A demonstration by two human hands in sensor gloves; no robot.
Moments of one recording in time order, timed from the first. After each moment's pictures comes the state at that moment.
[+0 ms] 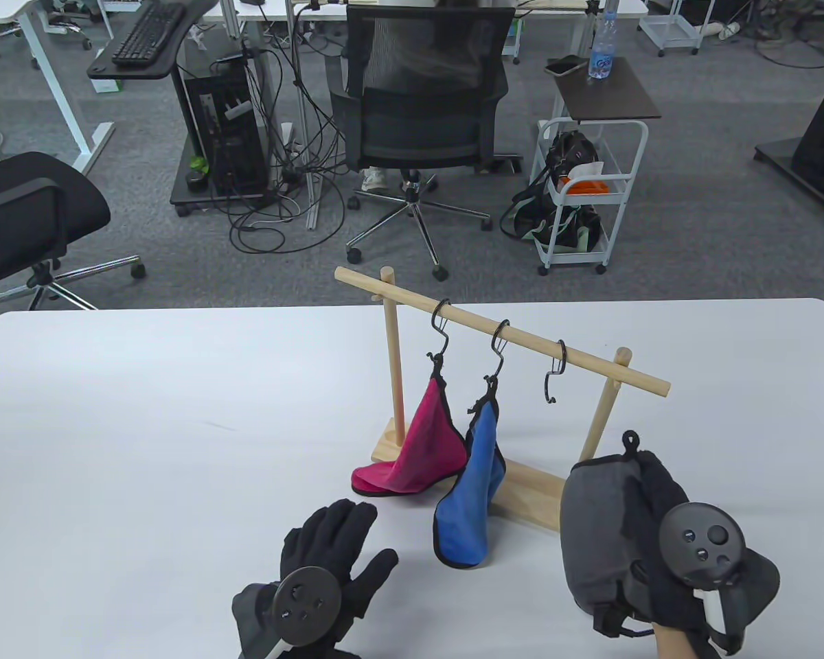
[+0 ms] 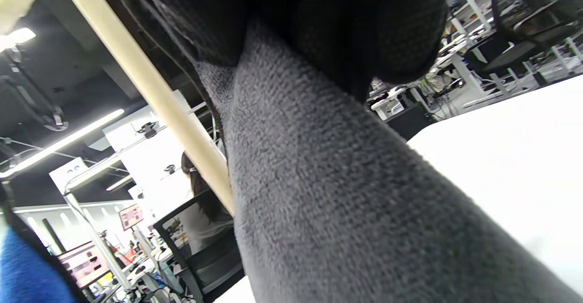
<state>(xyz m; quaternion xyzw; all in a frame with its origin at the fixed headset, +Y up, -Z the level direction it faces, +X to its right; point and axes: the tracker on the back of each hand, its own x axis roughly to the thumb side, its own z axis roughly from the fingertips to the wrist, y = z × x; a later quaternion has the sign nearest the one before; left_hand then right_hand) -0.159 -0.686 -0.245 0.08 -0.08 0.22 0.97 0.238 -0.609 -0.262 -0.17 -0.20 0.92 0.29</state>
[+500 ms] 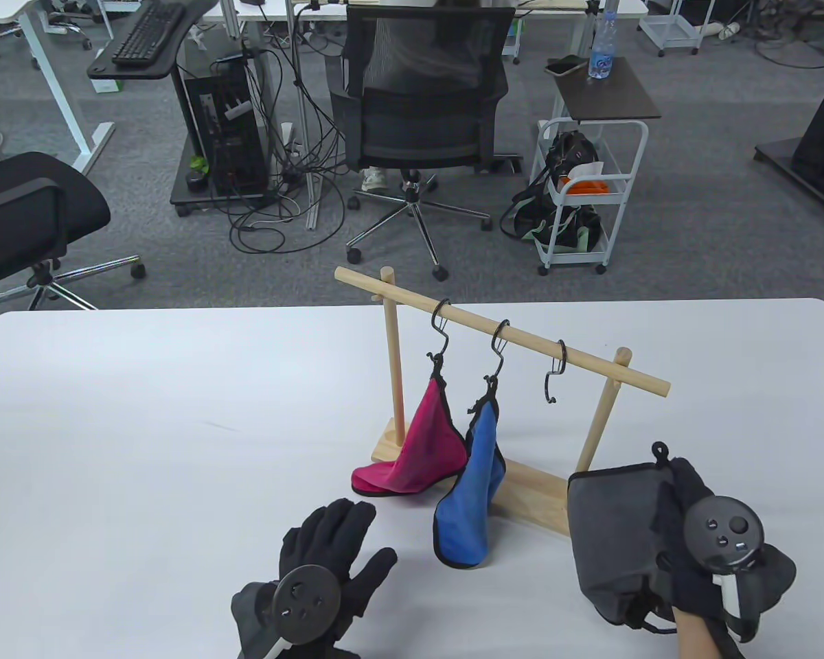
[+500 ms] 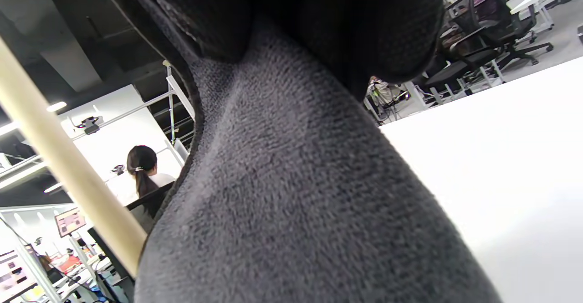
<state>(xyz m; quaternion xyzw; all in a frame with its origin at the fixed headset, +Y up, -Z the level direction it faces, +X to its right) -0.160 -0.686 -0.246 0.08 -0.08 0.22 0.97 0.276 -0.643 -0.279 -0.25 -0.18 0.91 0.26</state>
